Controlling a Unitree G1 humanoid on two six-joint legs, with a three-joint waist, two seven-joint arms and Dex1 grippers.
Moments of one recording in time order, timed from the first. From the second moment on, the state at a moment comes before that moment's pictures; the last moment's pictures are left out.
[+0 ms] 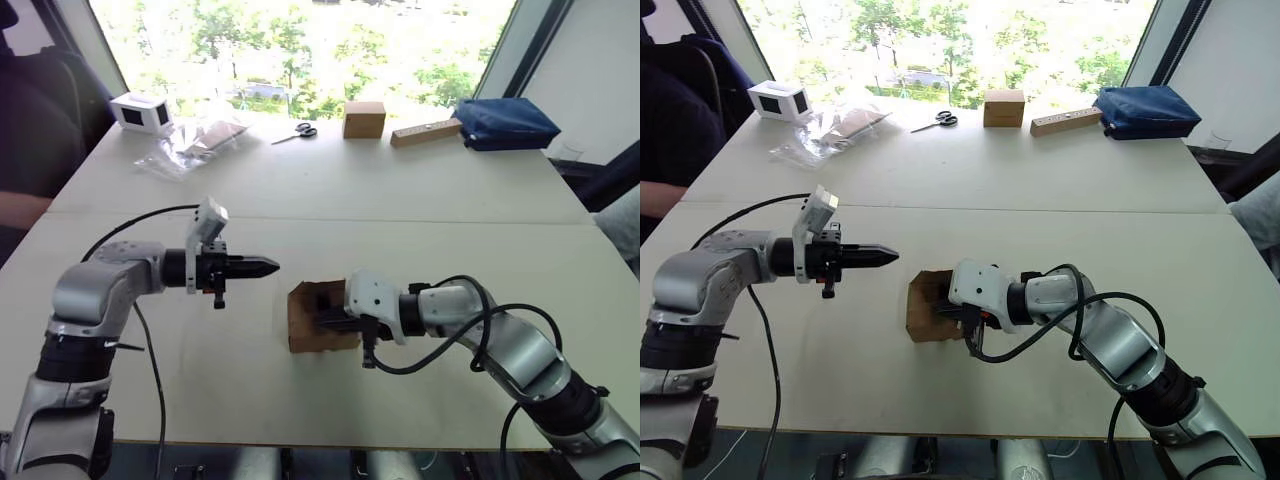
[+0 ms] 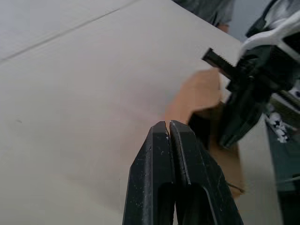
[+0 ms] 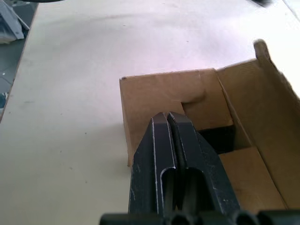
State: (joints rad) left arm -0.42 0.73 0.09 -0.28 -0.66 1.00 -1.18; right arm -0.45 -0.65 0.42 -0.52 0.30 0.68 0.86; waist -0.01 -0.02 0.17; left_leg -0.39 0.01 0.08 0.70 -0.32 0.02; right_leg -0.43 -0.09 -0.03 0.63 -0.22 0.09
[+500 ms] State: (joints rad) left arm -0.30 0.73 -0.02 -0.47 -0.71 0.99 -1.04; right arm -0.45 -0.65 0.42 -0.51 0.30 0.67 0.87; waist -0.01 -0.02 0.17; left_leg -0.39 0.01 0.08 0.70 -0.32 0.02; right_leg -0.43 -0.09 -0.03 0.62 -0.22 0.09
